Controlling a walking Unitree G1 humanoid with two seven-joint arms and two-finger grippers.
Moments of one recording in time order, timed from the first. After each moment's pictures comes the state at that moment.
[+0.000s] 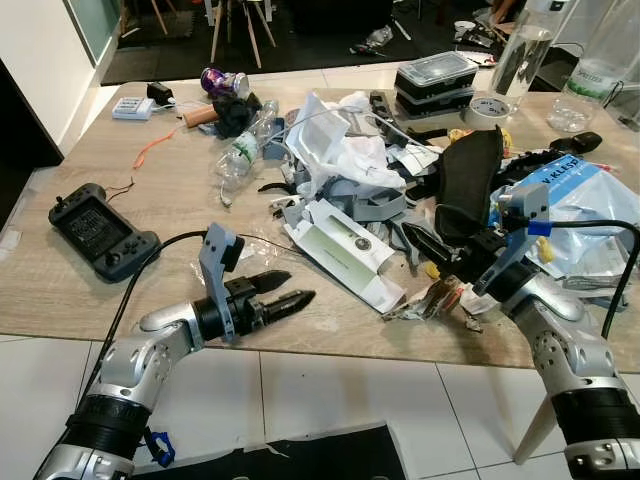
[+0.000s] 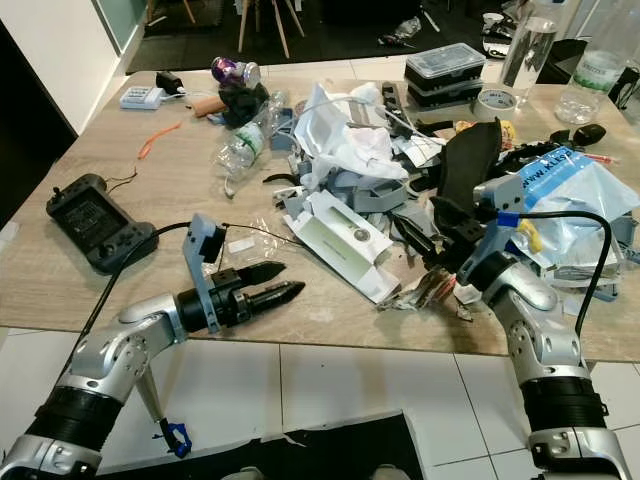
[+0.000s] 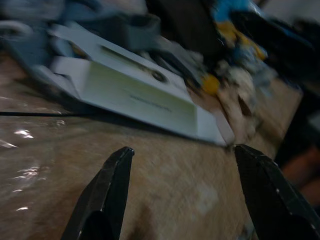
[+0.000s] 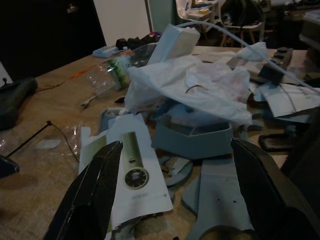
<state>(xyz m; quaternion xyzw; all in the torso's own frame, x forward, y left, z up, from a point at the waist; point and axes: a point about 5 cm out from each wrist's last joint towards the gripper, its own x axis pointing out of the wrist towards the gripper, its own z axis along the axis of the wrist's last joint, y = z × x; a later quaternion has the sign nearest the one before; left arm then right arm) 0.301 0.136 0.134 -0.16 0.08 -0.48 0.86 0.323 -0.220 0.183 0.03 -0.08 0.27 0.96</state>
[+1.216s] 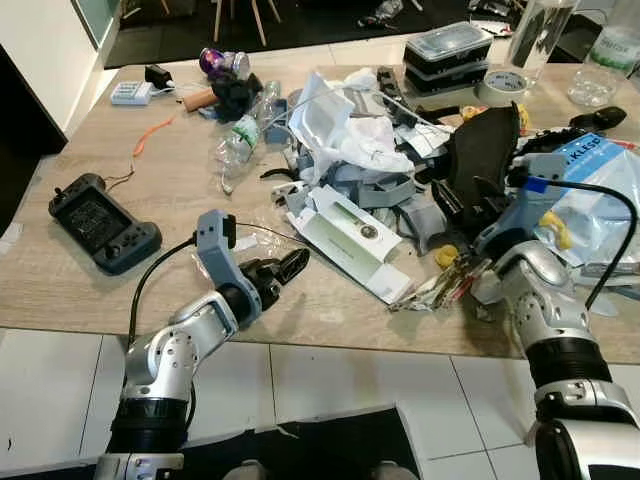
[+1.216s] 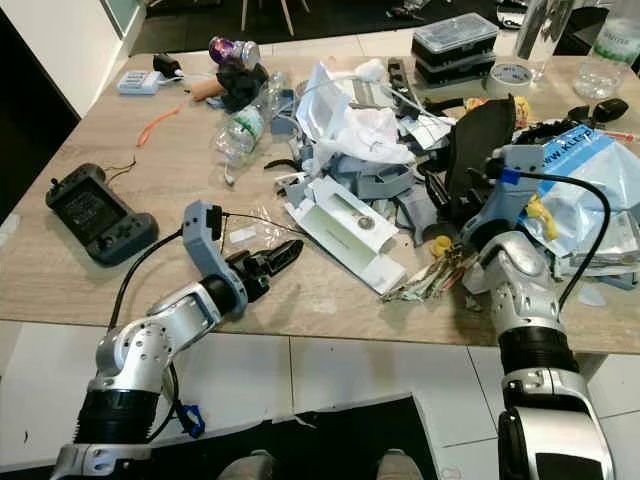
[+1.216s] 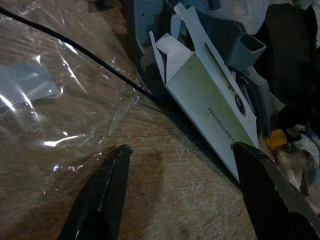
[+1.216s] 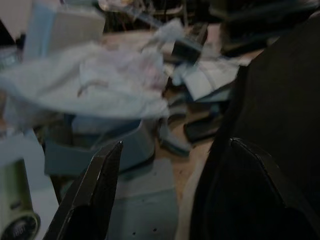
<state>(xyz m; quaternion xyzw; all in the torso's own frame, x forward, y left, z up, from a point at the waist) 0.309 0.107 0.146 -0.32 0.15 -0.28 0.89 0.367 -0.229 0.193 0.03 -0.08 0.11 0.99</state>
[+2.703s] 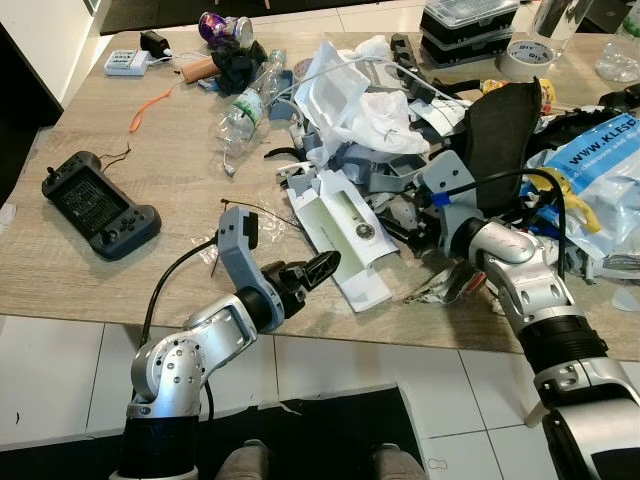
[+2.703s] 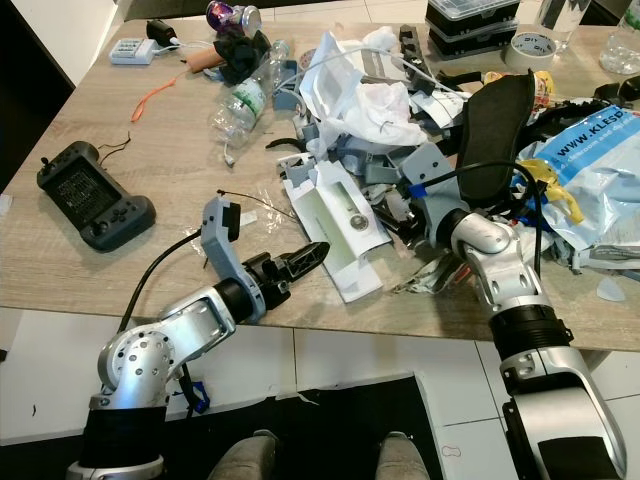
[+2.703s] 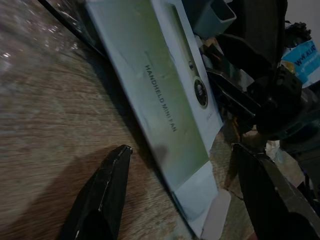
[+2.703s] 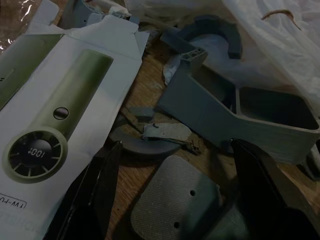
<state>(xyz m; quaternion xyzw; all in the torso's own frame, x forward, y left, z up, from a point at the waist) 0.286 0.075 0.162 -0.35 0.17 -0.32 0.86 0.370 -0.185 0.202 -0.22 -0.02 0.28 0.93</state>
